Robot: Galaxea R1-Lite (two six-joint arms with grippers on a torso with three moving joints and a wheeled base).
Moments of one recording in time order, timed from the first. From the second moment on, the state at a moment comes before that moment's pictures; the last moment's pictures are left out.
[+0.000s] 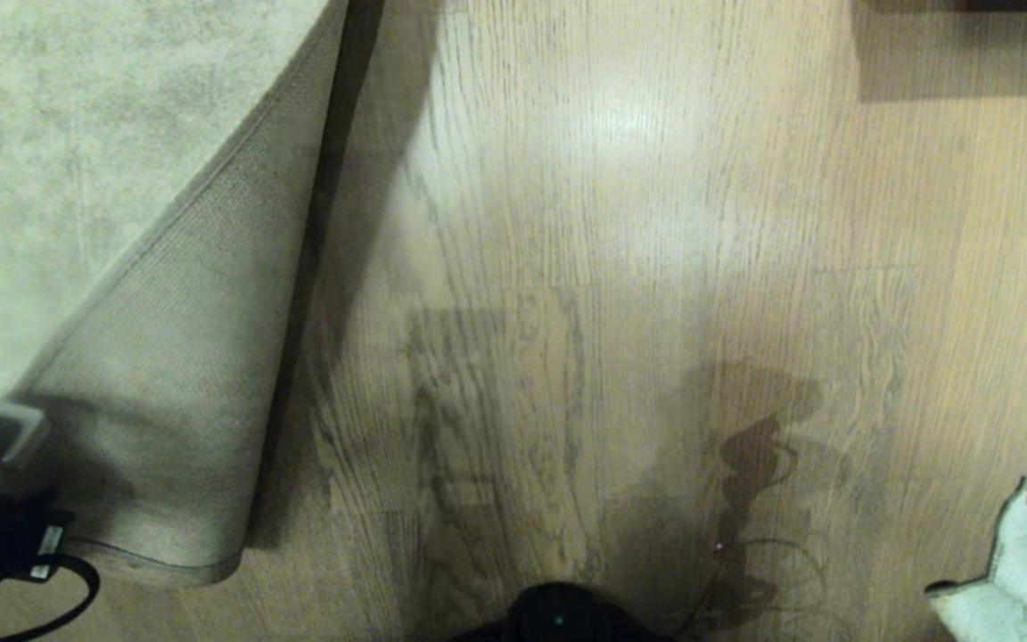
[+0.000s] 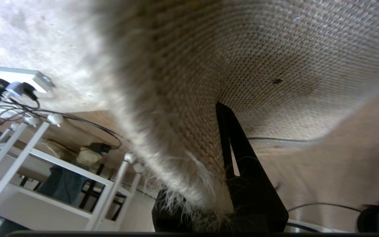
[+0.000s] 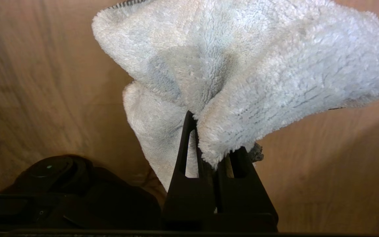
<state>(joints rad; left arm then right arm) 0.42 1.43 -0.23 -0.71 0.04 0.54 0.00 0.00 0.00 -0.01 0.01 -0.01</state>
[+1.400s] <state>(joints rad) 0.32 1.63 -0.31 -1.09 -0.13 0.69 0.00 0.00 0.00 -0.01 0.01 -0.01</state>
